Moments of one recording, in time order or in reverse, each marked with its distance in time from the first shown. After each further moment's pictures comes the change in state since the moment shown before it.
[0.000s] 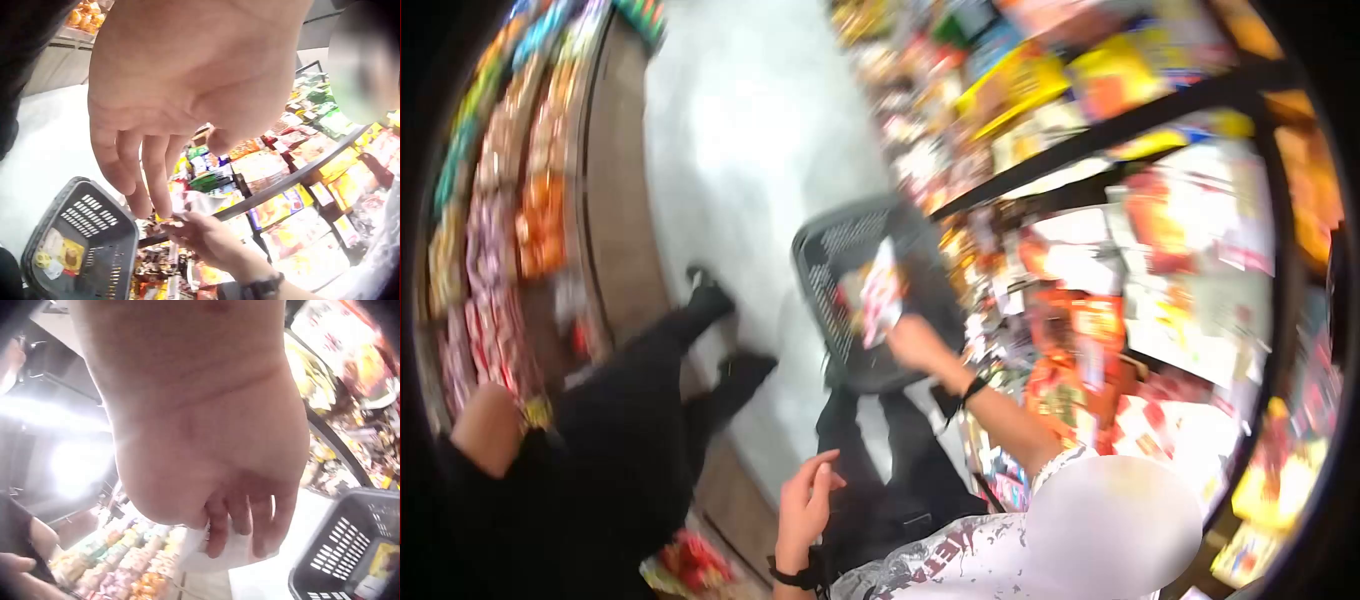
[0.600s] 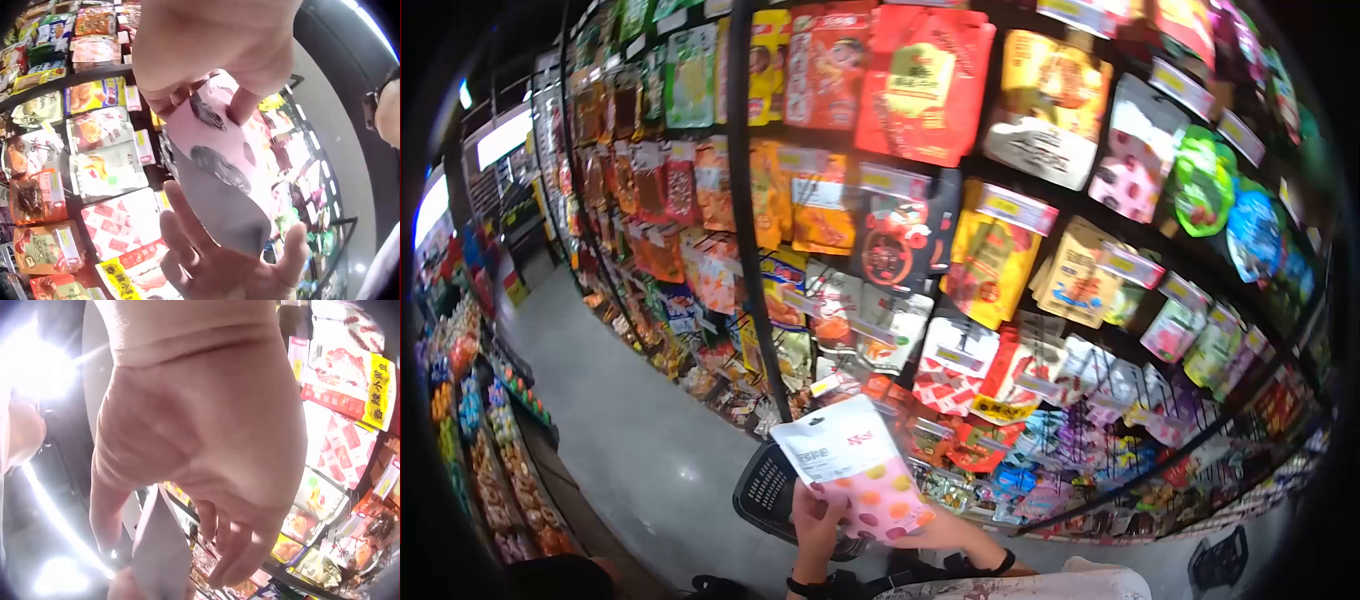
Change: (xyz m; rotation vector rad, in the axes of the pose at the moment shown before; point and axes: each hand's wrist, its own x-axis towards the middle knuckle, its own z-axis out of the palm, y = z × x) left_hand -0.108 0.144 0.038 -0.561 -0.838 0.748; right_hand -0.446 -0.302 -0.089 0.755 0.818 0.018
